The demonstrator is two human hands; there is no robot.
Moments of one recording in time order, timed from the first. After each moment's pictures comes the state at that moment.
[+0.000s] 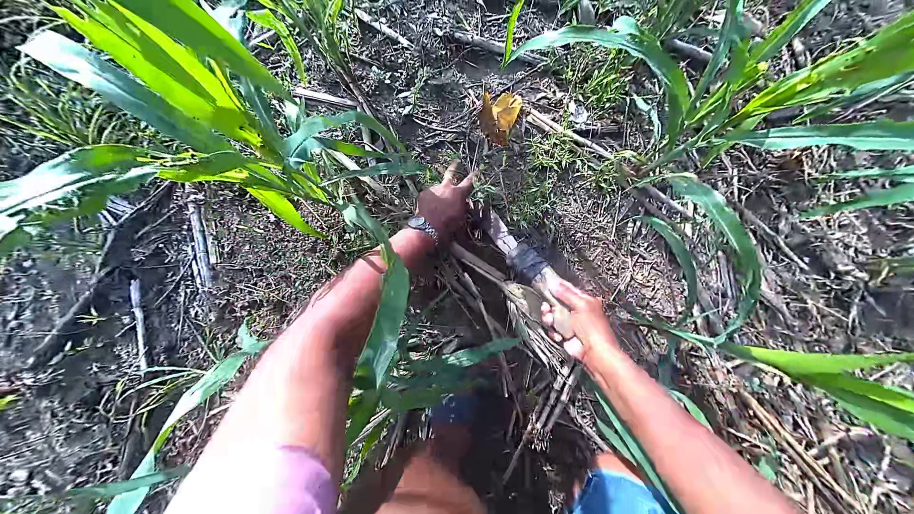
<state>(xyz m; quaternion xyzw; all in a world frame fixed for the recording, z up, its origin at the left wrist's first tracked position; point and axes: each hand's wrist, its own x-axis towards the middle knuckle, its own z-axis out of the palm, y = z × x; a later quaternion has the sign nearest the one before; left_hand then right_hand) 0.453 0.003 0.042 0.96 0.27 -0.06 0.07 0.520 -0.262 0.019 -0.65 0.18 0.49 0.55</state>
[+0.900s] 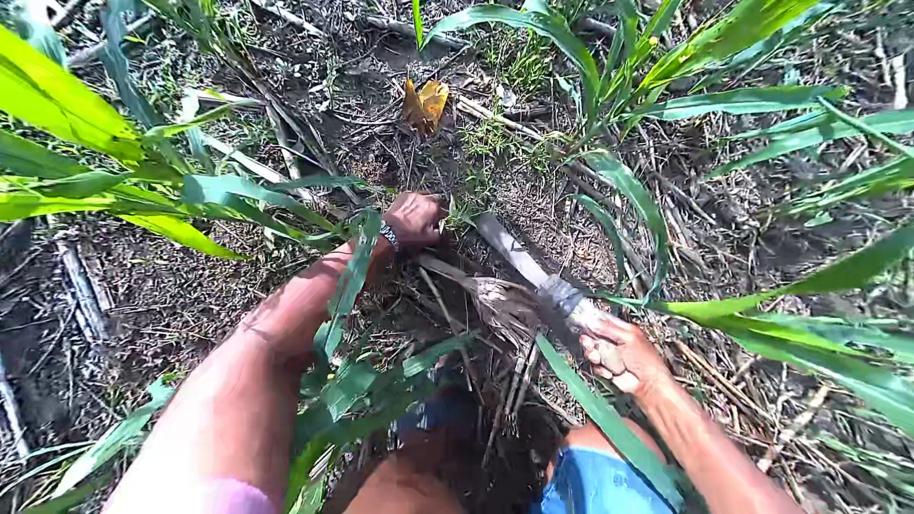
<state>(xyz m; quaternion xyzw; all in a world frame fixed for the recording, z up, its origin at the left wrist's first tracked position) 0.492 -0.005 -0.011 0.97 0.02 -0.18 0.19 0.547 -0.418 0.056 -0.67 0.25 0.45 0.54</state>
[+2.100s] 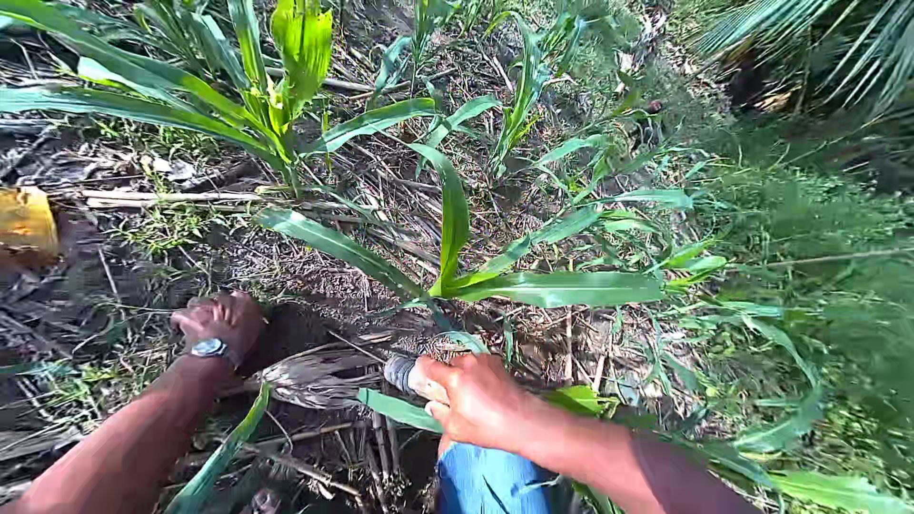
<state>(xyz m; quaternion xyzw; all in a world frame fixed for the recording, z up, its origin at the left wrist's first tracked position) 0.576 -0.133 -0.038 0.94 0.16 -0.29 0.05 0.525 -0.440 0.183 -0.88 -0.18 0.44 0.03</state>
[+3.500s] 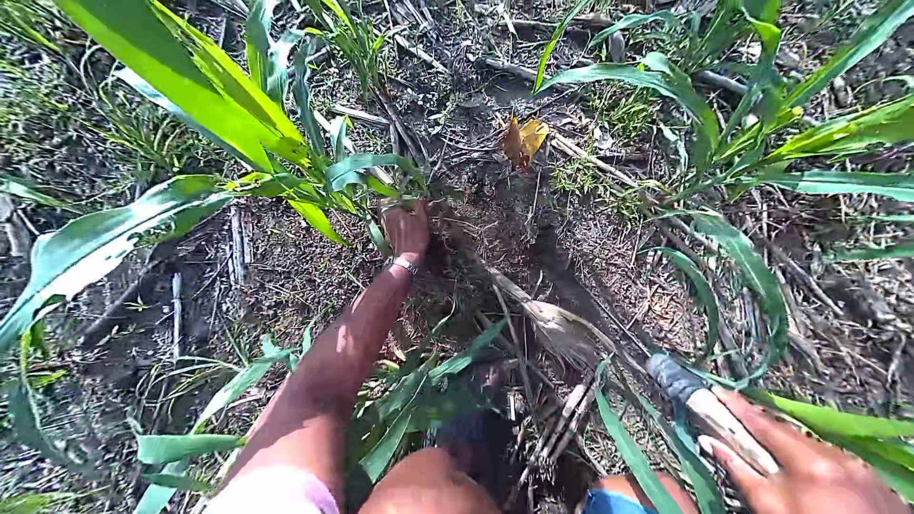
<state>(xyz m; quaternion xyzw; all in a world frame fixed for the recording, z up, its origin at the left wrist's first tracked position) 0.403 0.045 0.008 0.71 0.62 0.12 0.31 0.559 -0.410 0.168 -0.90 -0.36 0.25 0.02</state>
